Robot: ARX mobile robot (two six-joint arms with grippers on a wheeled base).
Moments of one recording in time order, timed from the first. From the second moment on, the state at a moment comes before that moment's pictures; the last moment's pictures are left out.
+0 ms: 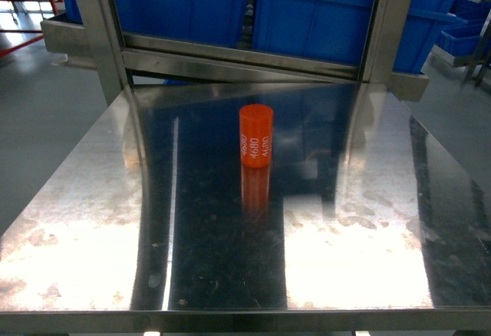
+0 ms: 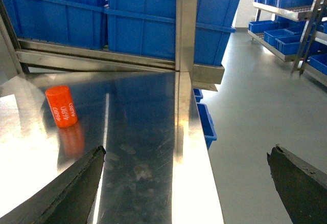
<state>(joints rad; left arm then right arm) 0.00 0.01 0.01 0.00 0.00 0.00 0.00 0.00 0.01 -0.01 0.00 0.00</state>
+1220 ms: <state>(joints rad) -0.03 0.96 0.15 0.76 0.02 -0.08 0.00 0.00 0.01 0.00 0.00 0.00</state>
